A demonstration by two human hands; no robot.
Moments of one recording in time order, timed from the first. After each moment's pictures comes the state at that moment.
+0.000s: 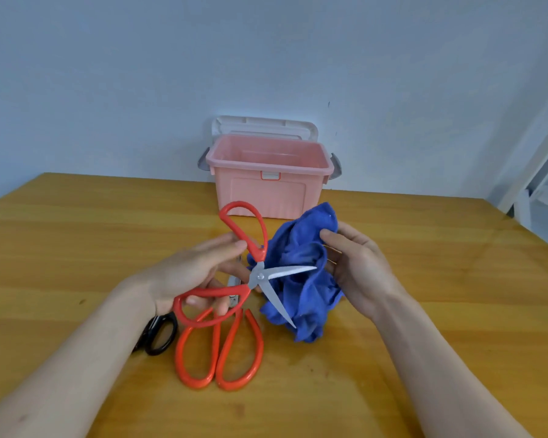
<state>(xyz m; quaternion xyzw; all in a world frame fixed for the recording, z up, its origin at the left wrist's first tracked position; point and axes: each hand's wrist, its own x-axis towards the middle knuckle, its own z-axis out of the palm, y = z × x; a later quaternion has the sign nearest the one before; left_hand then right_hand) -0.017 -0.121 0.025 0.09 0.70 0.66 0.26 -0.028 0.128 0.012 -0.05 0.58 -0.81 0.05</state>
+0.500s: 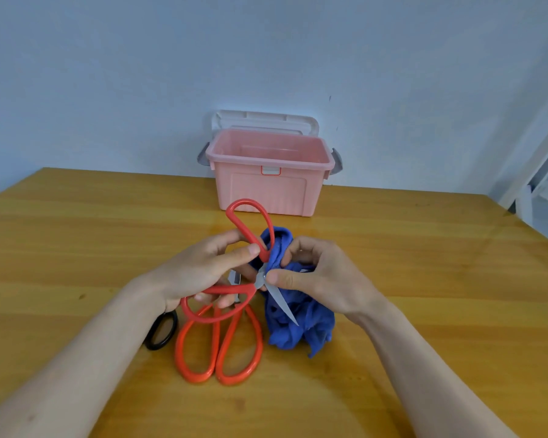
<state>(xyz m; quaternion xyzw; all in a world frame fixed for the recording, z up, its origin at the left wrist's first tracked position) -0.012 -0.108 0.025 0.11 0.77 0.60 0.19 -0.015 0.104 0.009 -0.19 0.79 -0.57 0.07</state>
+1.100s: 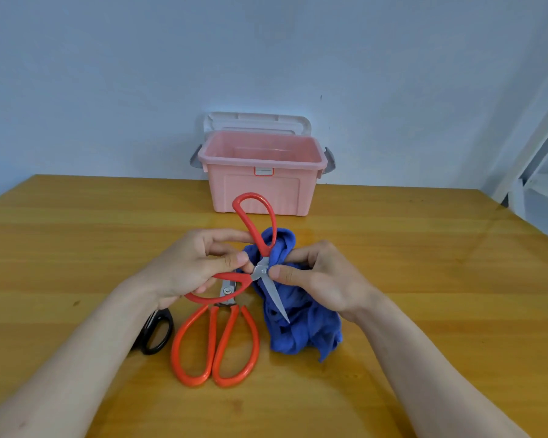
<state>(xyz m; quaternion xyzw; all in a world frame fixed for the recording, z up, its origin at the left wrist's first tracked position) -0.017 -0.112 0.026 0.12 0.78 0.60 0.13 -0.018 0.106 0.004 -0.18 0.80 -0.56 0.09</state>
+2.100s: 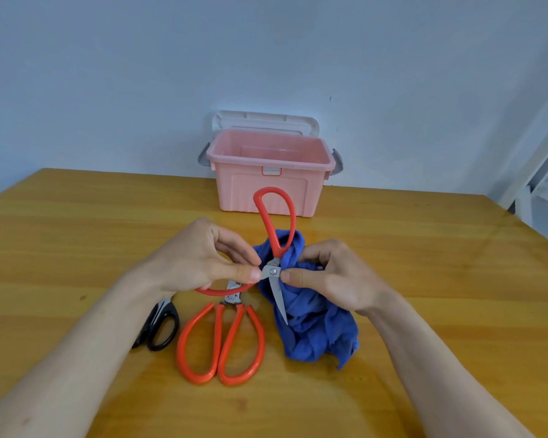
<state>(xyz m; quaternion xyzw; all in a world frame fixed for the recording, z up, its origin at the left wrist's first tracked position) -0.008 -0.113 0.045 0.13 0.84 0.52 0.11 -0.020 0.116 0.014 -0.21 0.82 -0.53 0.09</state>
